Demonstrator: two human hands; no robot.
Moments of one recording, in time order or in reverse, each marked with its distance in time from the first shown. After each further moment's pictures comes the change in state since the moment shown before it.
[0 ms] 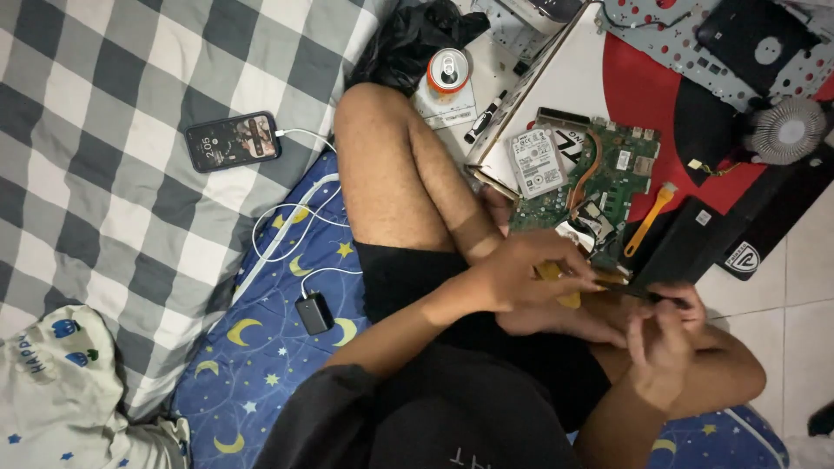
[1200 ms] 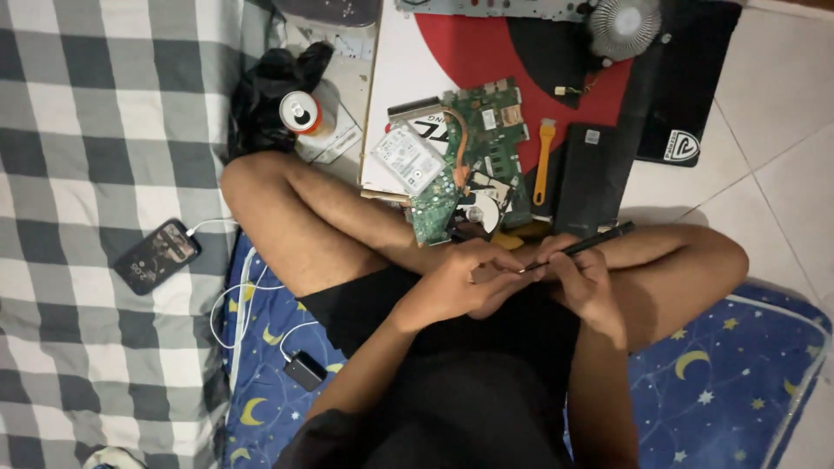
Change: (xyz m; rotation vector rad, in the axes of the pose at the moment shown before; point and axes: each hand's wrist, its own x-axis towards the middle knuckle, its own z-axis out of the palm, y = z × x) left_hand -0.002 -0.050 0.060 0.145 -0.210 -0.207; right_hand -0.004 0.033 -0.002 0.023 -0.310 -0.098
